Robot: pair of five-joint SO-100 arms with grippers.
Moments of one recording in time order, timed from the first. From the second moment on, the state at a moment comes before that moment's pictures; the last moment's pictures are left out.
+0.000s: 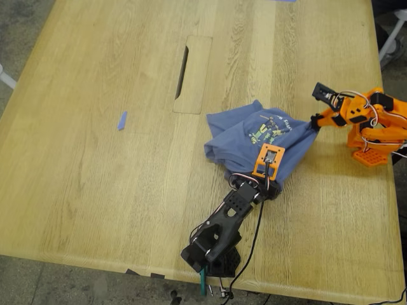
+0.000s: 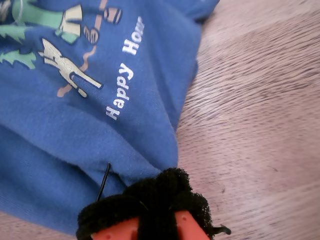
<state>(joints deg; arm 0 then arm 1) 41.5 149.9 134.1 67.0 -109.9 2.3 180.8 154.0 68.0 -77.3</state>
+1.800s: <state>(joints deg) 46.8 148.6 129.6 64.9 -107.0 6.2 171.8 149.2 53.3 -78.6</state>
